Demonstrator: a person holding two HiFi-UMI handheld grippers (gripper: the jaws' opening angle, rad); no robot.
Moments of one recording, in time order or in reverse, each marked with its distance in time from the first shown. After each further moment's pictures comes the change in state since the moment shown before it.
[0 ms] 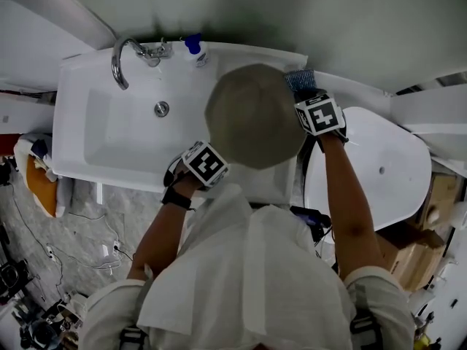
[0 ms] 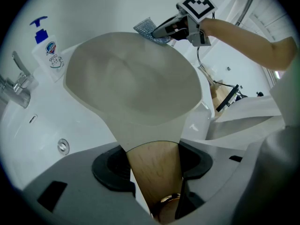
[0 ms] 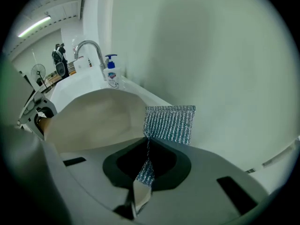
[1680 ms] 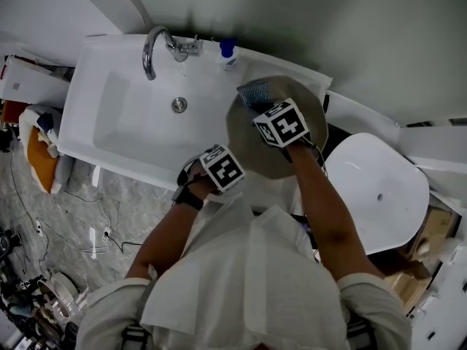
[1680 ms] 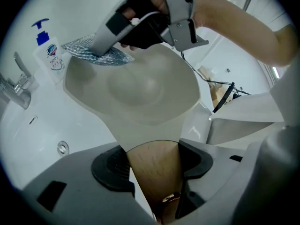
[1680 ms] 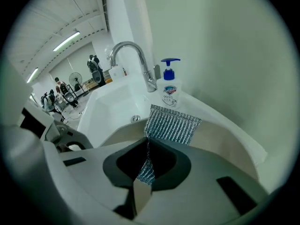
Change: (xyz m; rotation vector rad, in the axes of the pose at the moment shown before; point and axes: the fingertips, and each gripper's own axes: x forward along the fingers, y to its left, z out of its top) left arm 0.002 0.001 0.006 0.008 -0.047 0.005; right arm 0.034 0.175 0.095 -0.129 -0.076 0.407
